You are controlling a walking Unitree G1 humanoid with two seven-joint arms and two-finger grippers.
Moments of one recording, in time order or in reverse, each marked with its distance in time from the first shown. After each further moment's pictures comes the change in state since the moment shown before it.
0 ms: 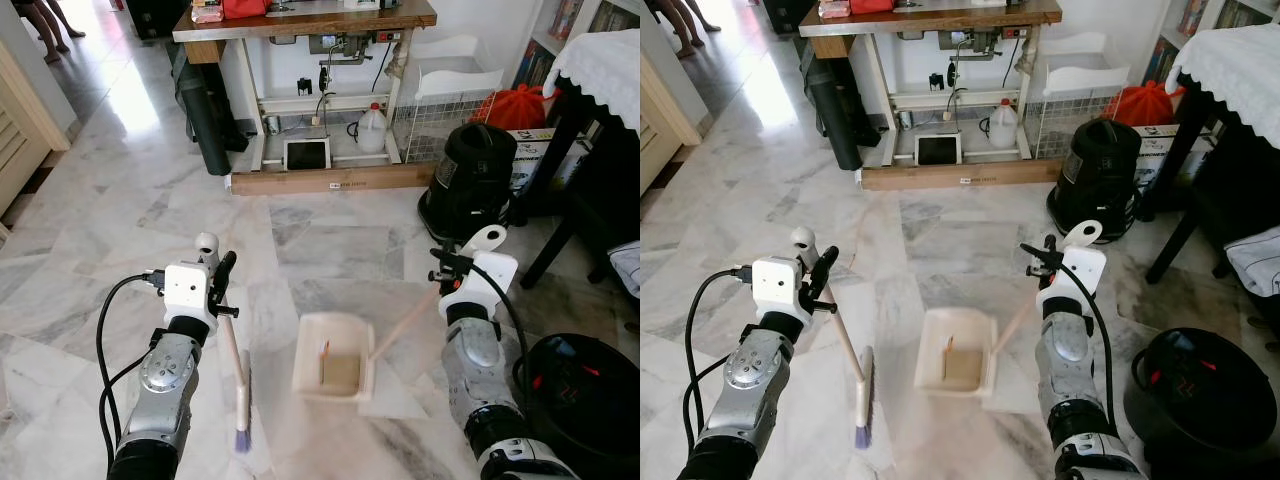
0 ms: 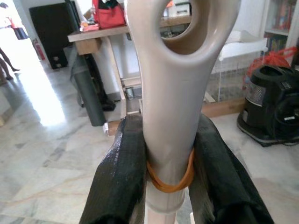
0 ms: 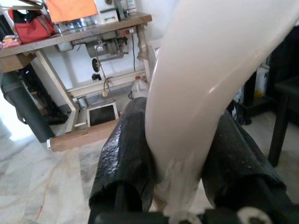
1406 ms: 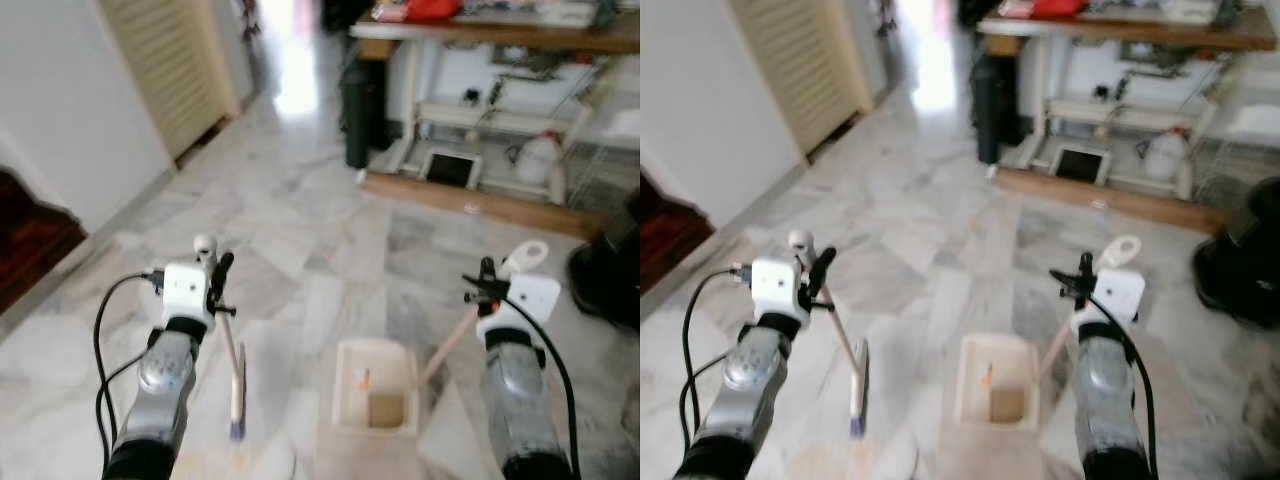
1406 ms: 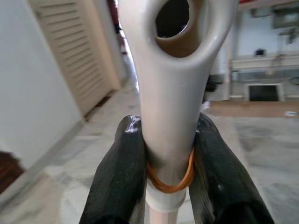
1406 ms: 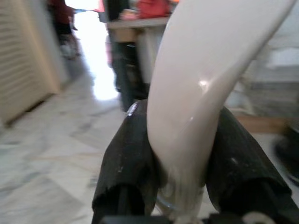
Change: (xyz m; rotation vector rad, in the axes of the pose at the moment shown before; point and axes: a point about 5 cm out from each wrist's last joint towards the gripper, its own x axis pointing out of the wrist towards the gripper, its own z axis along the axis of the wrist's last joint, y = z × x) left arm -0.009 0.013 -0.008 0.048 0.033 0.024; right arm -0.030 -0.022 -0.004 -0.106 0.018 0.004
